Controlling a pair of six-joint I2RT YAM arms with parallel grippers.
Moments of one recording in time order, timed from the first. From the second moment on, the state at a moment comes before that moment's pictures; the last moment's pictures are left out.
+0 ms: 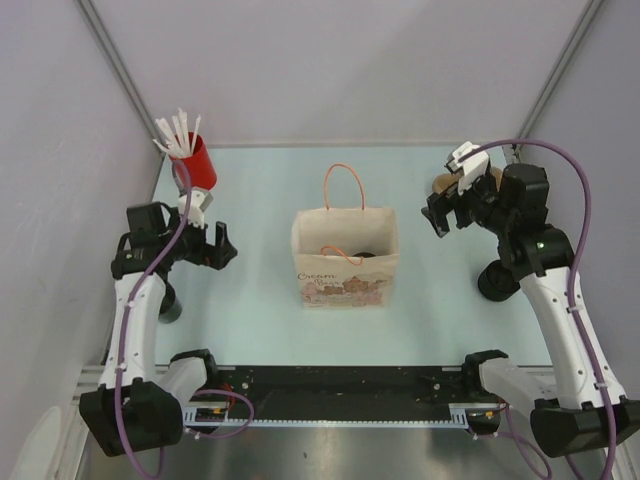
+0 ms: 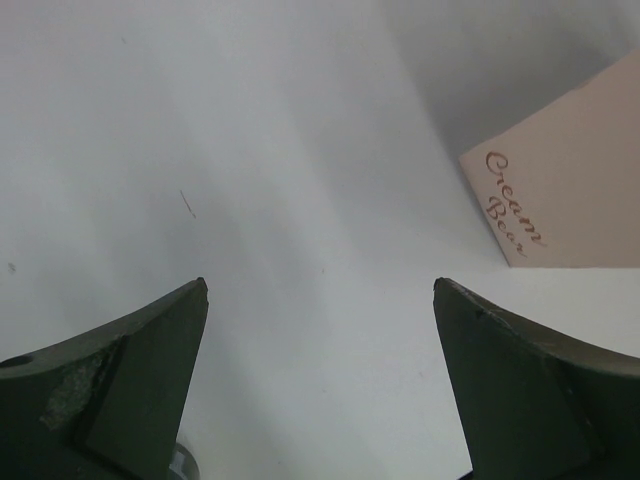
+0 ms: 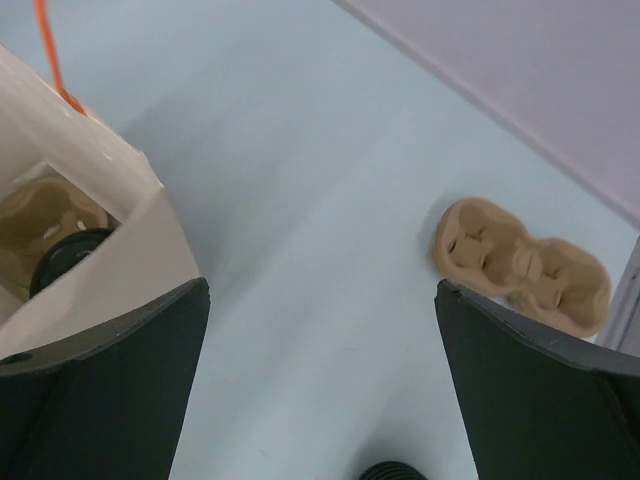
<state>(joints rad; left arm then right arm) 0.19 0.99 0.90 -0.69 0.58 0.32 0.18 1.01 1.25 -0.58 -0.37 -0.38</state>
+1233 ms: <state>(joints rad) 0.19 1.84 1.84 -0.44 0.30 0.08 0.06 1.03 1.03 -0.42 -0.51 -0.26</state>
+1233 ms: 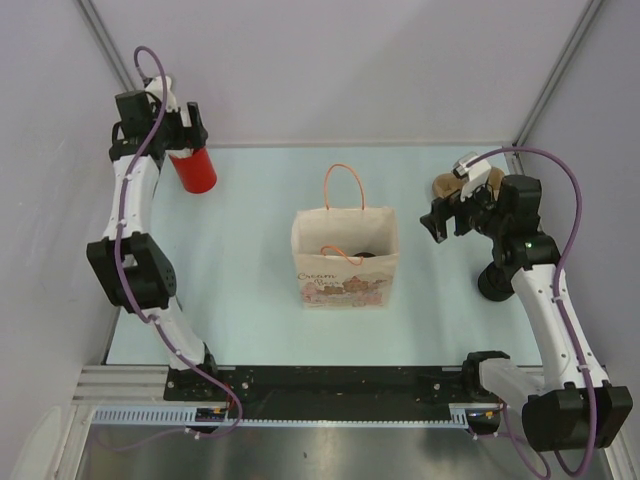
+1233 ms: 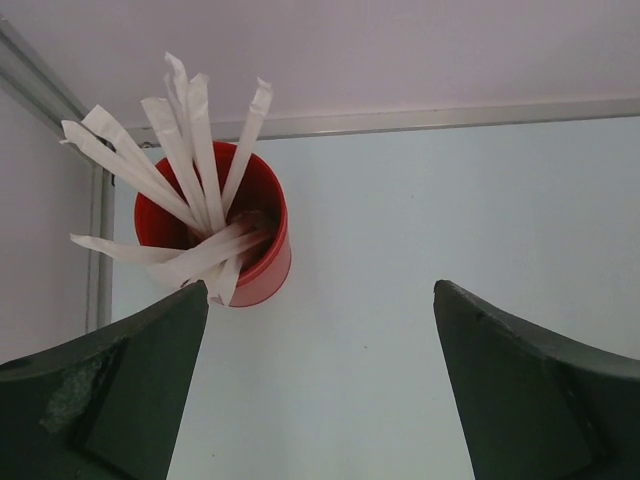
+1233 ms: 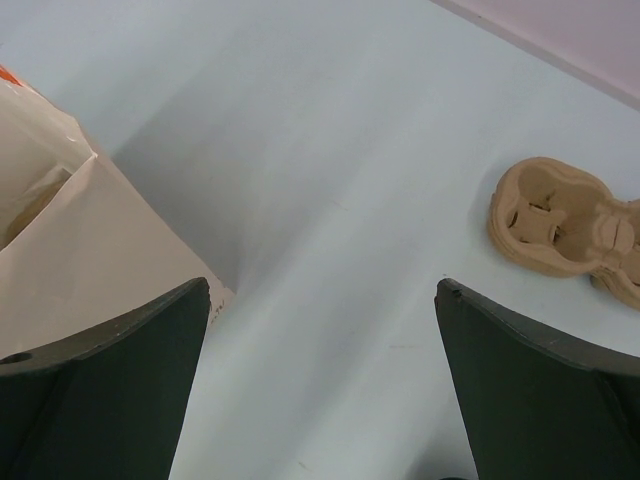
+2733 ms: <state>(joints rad) 0.33 2.03 1.92 -0.40 0.17 -0.12 0.18 1.09 1.03 -0.41 -0.40 -0.31</state>
